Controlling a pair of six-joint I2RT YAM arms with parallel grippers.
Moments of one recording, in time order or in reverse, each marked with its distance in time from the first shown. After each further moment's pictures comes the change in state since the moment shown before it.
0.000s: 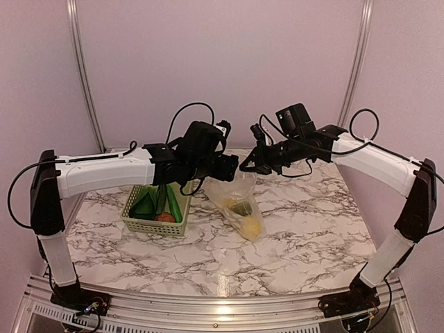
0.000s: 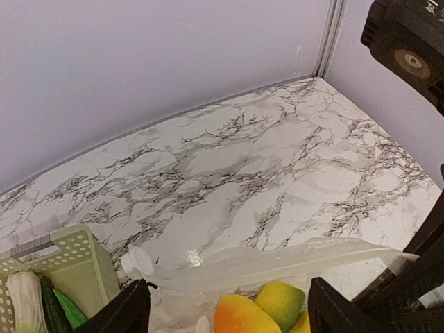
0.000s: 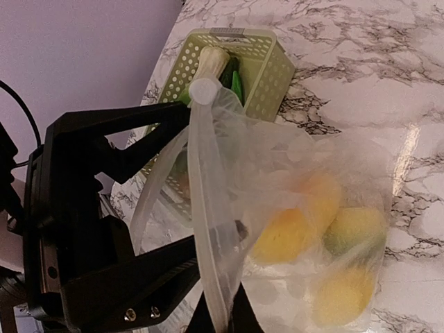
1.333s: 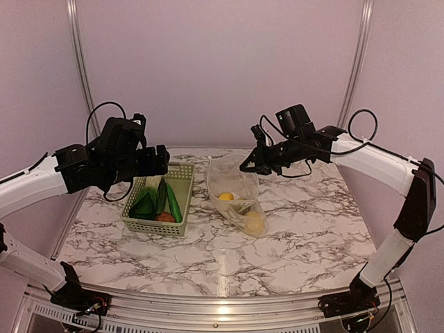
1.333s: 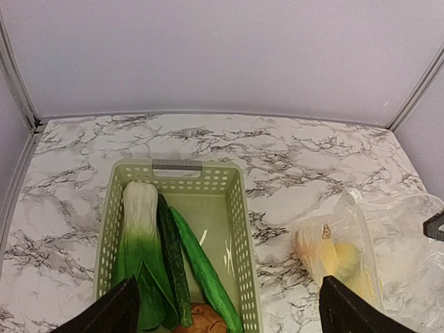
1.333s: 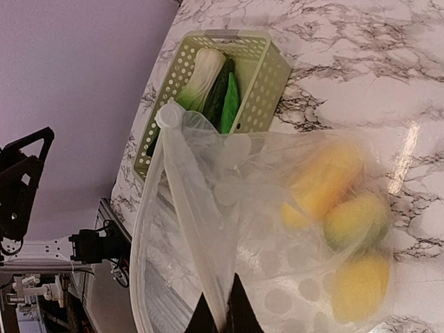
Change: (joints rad) left arm 0.105 -0.585 -0.387 -0.225 -0.169 -0.266; right arm -0.008 0.007 -0.009 0.015 -0.002 0.015
